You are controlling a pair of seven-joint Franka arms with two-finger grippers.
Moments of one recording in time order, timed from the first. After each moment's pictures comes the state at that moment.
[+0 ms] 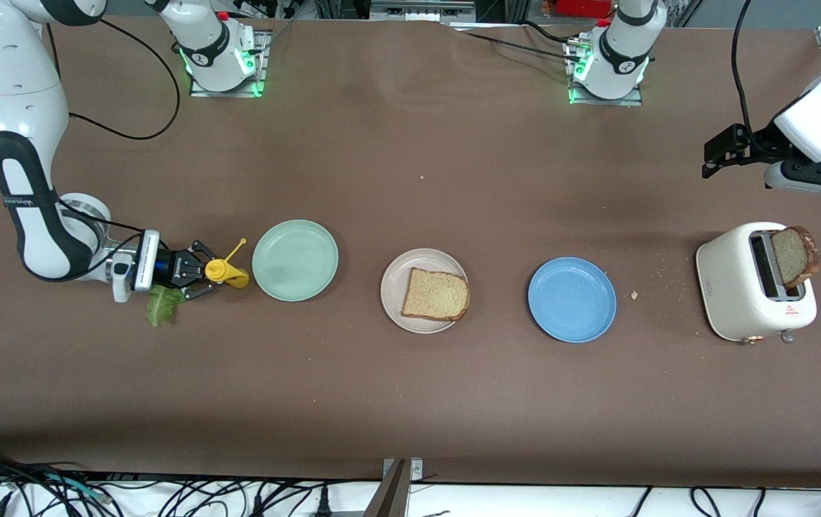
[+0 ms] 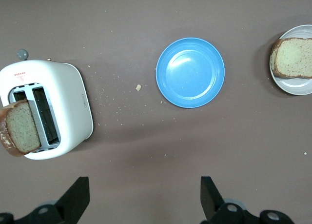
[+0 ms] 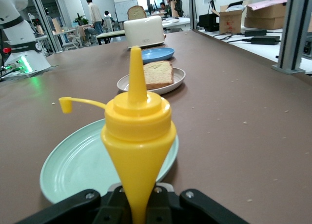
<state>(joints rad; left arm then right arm) 0.00 -0.03 -0.05 -1.67 -0.02 1.59 0.10 -0.15 0.73 -0.02 -1.79 1.23 1.78 -2.35</state>
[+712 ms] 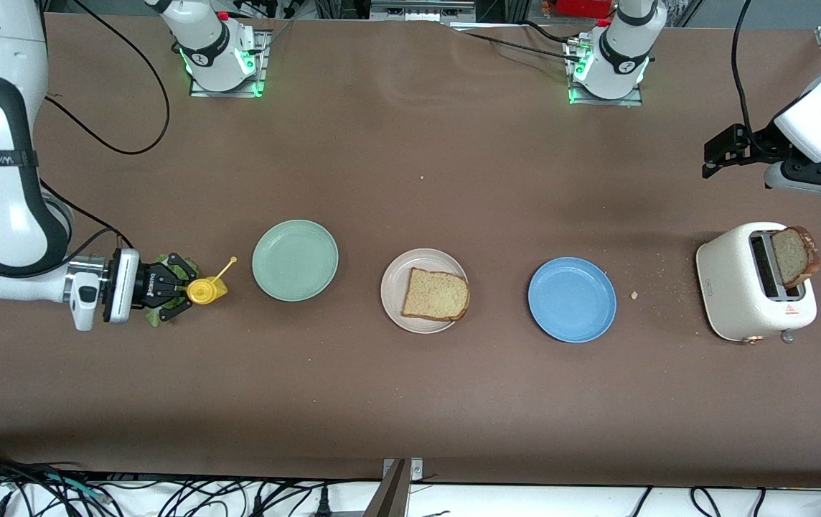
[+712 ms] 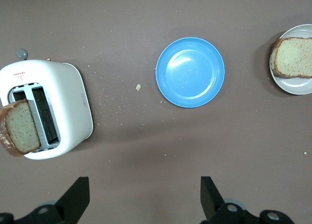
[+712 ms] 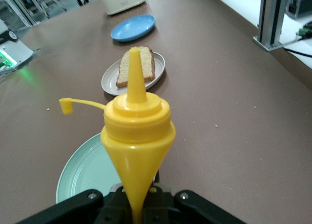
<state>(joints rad) 0.00 -0.03 -0.05 -1.67 -0.02 1.59 0.10 -0.05 0.59 -0.02 -1.59 0.91 1.85 -1.75</state>
